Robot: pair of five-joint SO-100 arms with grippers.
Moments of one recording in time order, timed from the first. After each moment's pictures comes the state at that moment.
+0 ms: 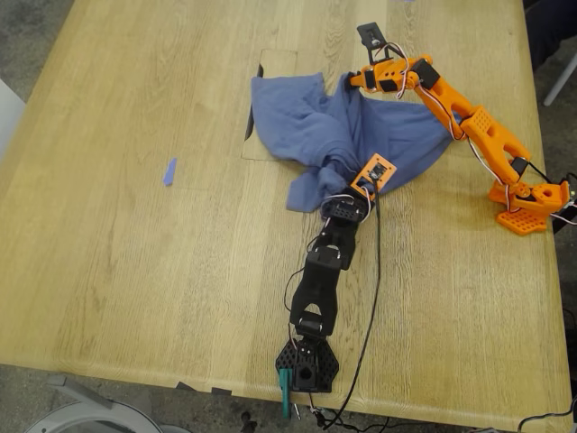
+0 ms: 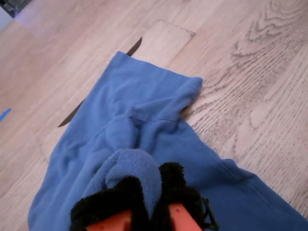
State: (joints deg) arm 0 15.1 68.2 94.4 14.4 -66.4; arm 1 26.2 39.9 -4.7 65.1 -67.5
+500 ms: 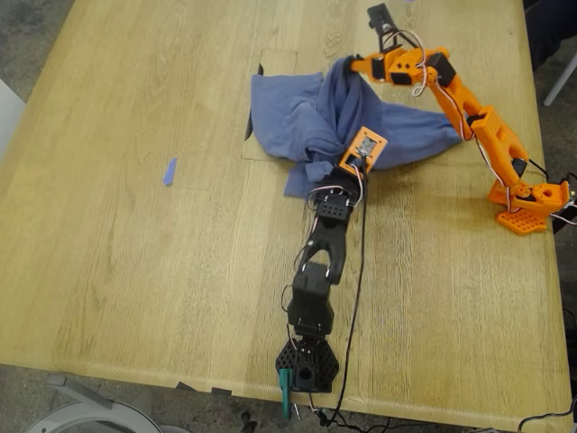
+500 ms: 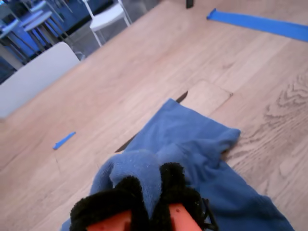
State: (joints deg) arm 0 11.8 94.0 99.7 13.8 -69.1; arm 1 20.7 53.3 -4.7 62.6 -69.0
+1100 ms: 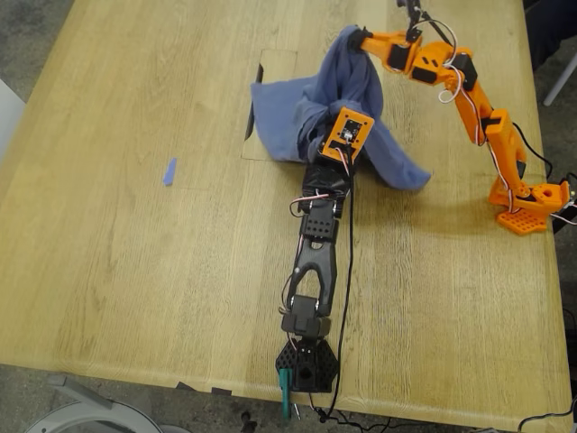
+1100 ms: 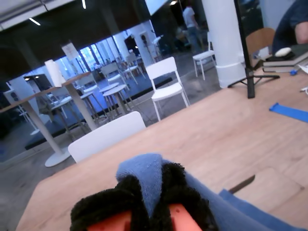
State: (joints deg) arm 0 10.2 116.5 100.0 6.9 -69.4; arm 1 12.4 64.4 -4.7 49.1 -70.4
